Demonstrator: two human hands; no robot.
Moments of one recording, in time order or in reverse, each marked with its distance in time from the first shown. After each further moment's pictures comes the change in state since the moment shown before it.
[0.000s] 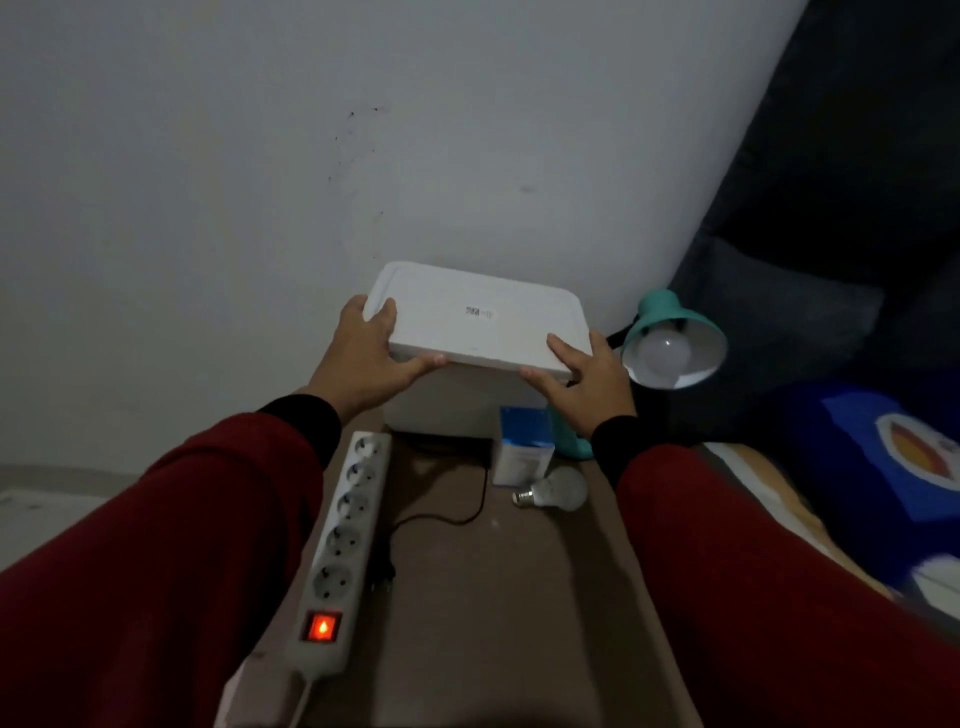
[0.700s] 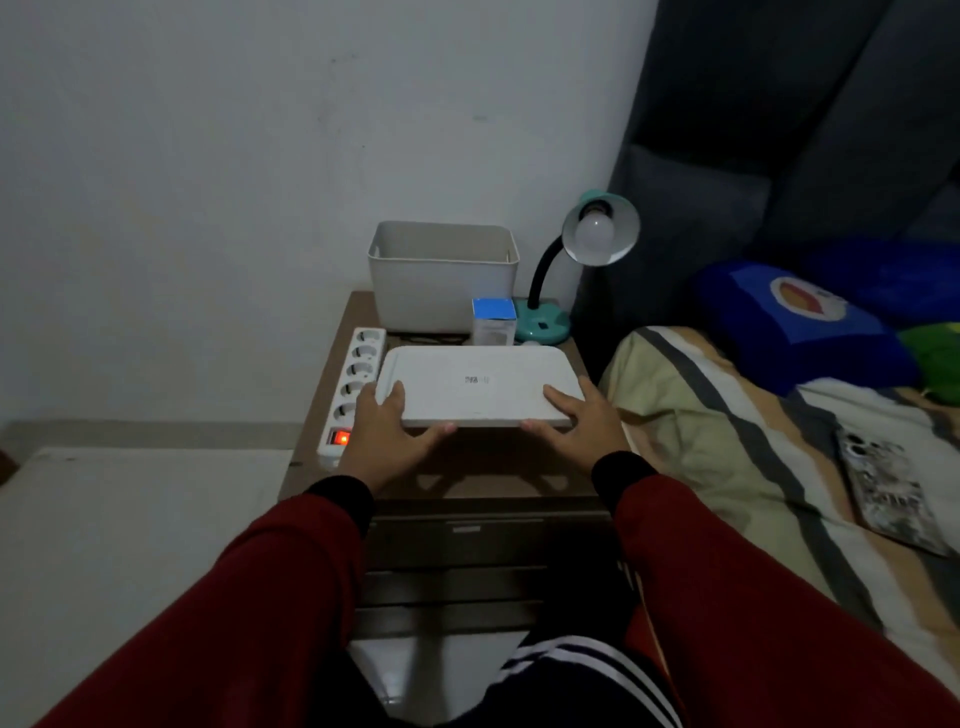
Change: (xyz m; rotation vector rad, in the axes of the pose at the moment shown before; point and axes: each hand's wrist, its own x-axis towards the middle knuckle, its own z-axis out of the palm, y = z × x) left_hand -0.250 0.001 0.074 -0.040 -0.129 -0.179; right_hand -0.243 0.063 -0.001 -0.134 -0.142 0.149
